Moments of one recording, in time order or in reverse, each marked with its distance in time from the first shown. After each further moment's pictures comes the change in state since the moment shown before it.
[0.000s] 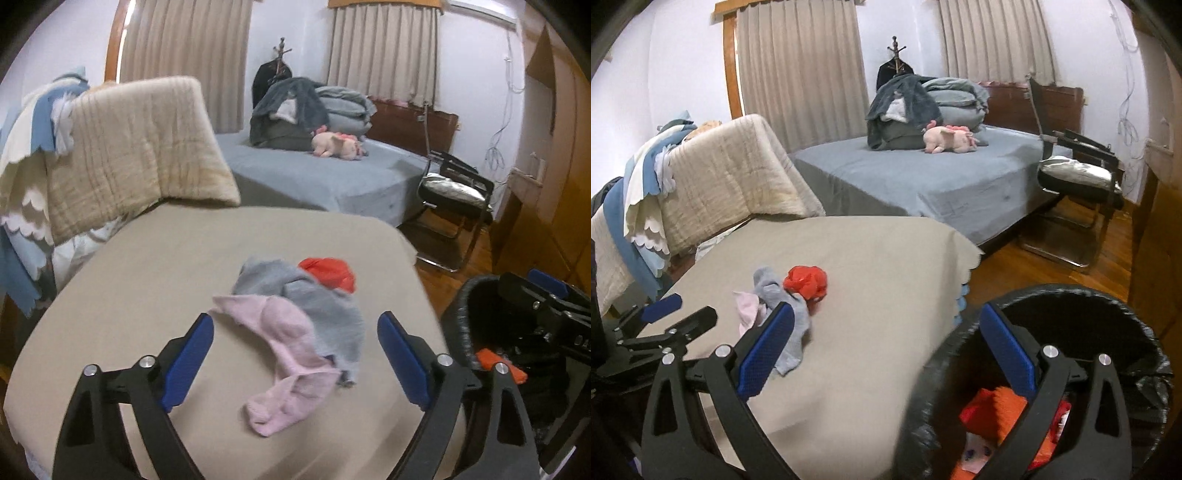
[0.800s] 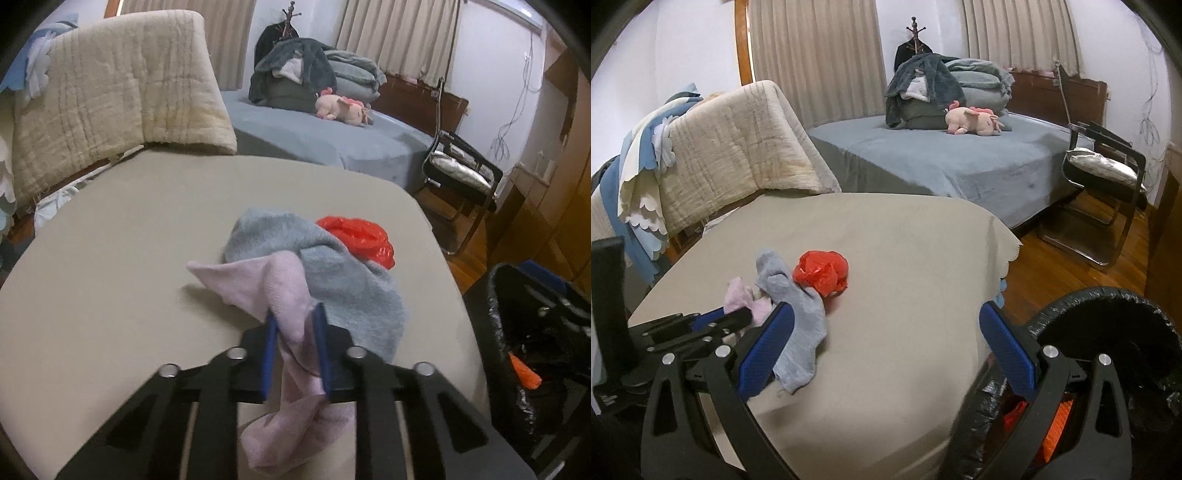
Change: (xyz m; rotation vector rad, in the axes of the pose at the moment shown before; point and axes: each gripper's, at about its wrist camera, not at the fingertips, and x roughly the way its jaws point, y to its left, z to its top) left arm 0.062 0.024 -0.011 -0.075 0.130 -0.067; right arm 0.057 0.027 0.003 -0.047 0.073 0.044
